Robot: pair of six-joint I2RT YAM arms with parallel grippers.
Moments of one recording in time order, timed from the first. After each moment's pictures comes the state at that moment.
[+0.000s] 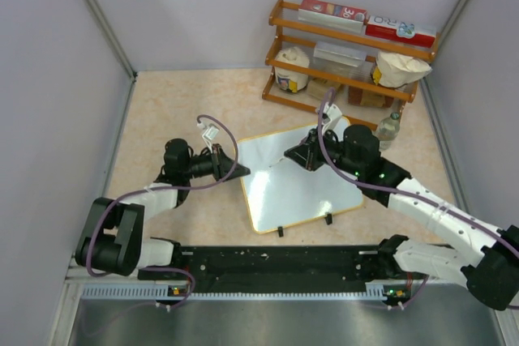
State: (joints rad) left arm -0.21 1.31 0.41 0.66 1.03 -0.59; right arm 0.70 1.02 0.78 0.02 -0.25 0.44
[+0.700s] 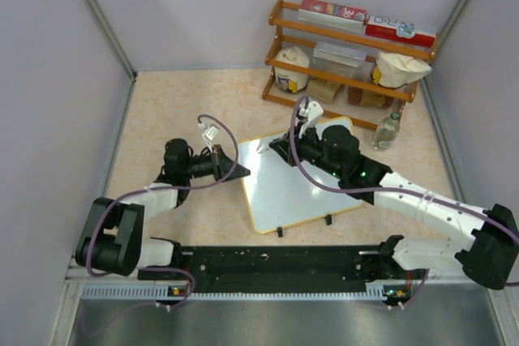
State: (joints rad) left arm -0.21 1.32 0.41 0.67 1.07 -0.64; right arm 0.87 1.15 0.88 0.11 0.00 0.27
